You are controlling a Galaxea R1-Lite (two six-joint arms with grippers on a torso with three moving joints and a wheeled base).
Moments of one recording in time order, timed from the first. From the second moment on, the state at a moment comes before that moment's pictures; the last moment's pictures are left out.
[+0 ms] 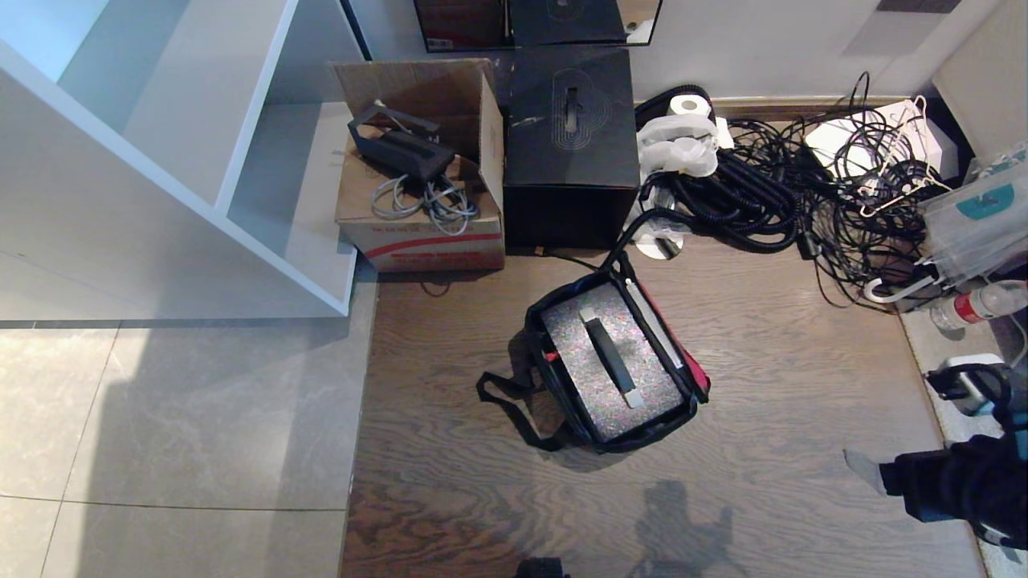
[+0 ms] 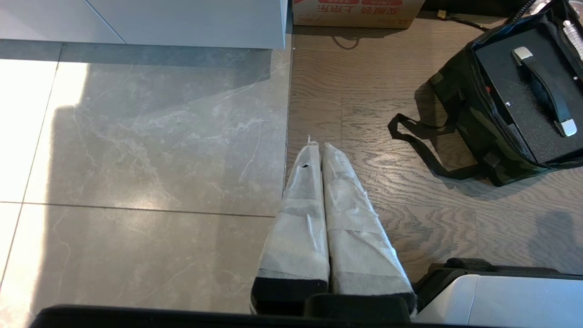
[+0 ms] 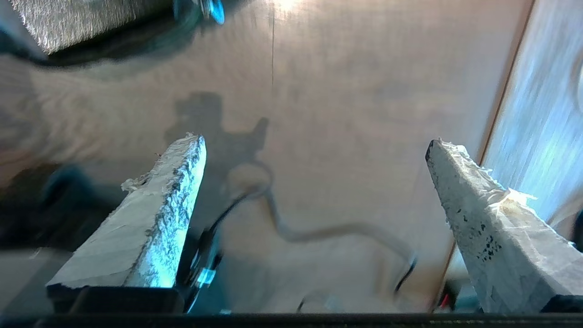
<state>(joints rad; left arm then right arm) 0.00 0.00 0.00 0.00 0.00 -0.01 0.09 1.29 -0.28 -0.42 -0.24 -0.05</state>
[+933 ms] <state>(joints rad) 0.00 0.00 0.00 0.00 0.00 -0.01 0.12 1.87 -0.91 -0.34 -0.24 0.10</state>
